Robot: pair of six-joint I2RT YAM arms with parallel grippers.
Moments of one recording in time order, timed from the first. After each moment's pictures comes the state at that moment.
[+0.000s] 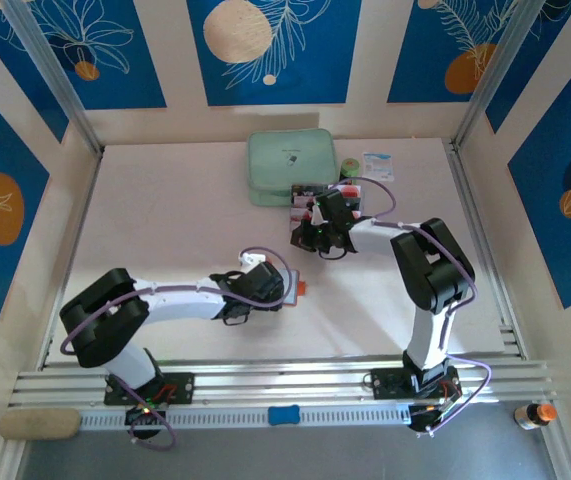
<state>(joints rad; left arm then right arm) -0.98 1.57 0.75 -0.29 -0.35 -0.78 0.48 1.85 1.02 -0.06 -0.45 0.71</state>
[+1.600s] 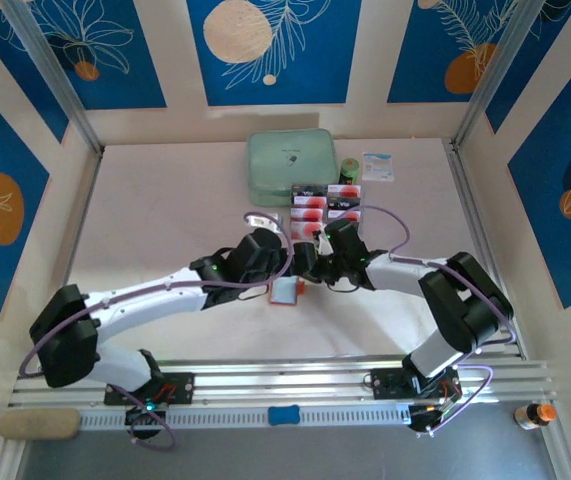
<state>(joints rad) -0.99 1.41 0.95 -0.12 -0.21 -0.81 0.57 1.56 0.66 0.07 -0.50 0.86</state>
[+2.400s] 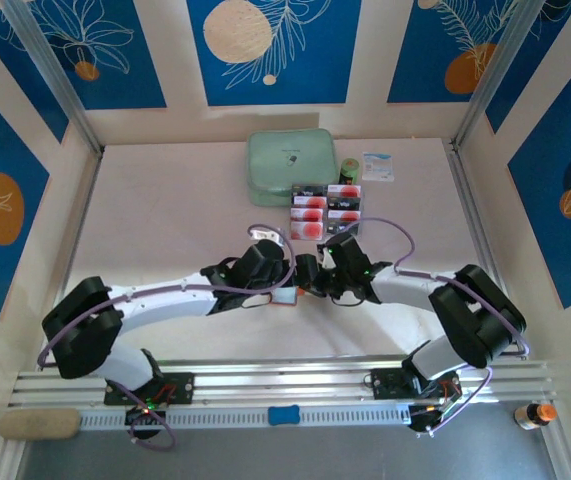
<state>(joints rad) -0.98 1.47 0.83 0.00 -0.13 -0.91 0.63 1.48 0.58 0.04 -0.44 0.90</state>
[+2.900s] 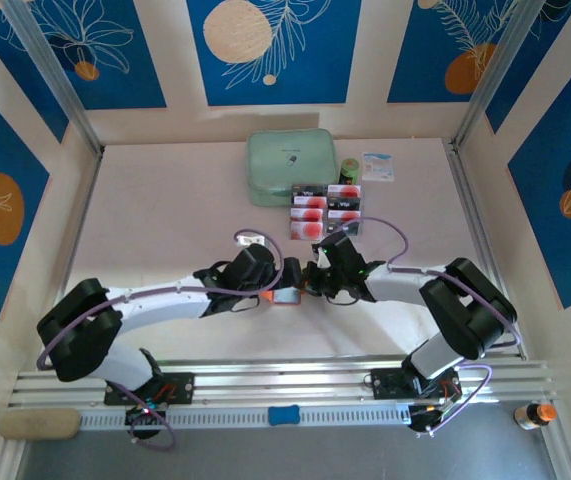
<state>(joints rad) -0.93 1.45 0.73 -0.03 -0.18 -0.92 0.64 1.54 0.60 0.09 -0.43 0.91</state>
